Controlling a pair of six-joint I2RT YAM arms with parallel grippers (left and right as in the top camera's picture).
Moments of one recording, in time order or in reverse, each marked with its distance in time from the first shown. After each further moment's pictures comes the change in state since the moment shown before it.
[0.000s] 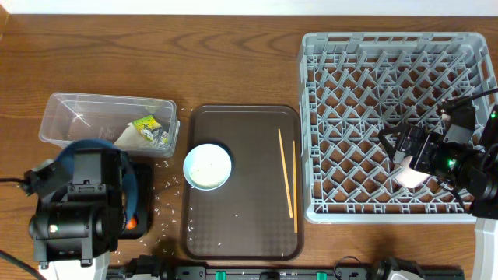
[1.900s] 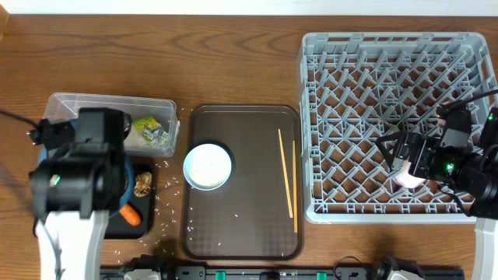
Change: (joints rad) left arm -0.040 0.184 0.179 0.080 -0.024 0.269; right arm 0.000 0.000 0.000 -0.040 -0.014 -0.079
